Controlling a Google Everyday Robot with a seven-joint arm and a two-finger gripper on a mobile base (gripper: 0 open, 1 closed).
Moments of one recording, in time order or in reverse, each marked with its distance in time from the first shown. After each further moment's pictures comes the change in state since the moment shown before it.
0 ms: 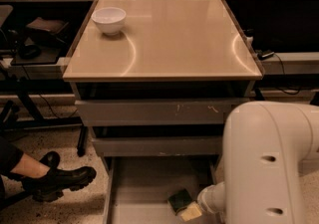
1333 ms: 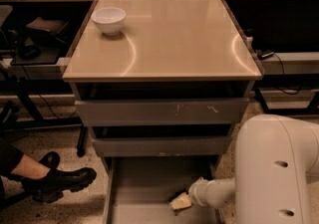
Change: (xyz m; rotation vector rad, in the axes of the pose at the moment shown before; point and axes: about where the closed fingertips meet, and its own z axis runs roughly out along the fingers) arm -0.055 -0.002 0.041 -0.025 -0.186 0.021
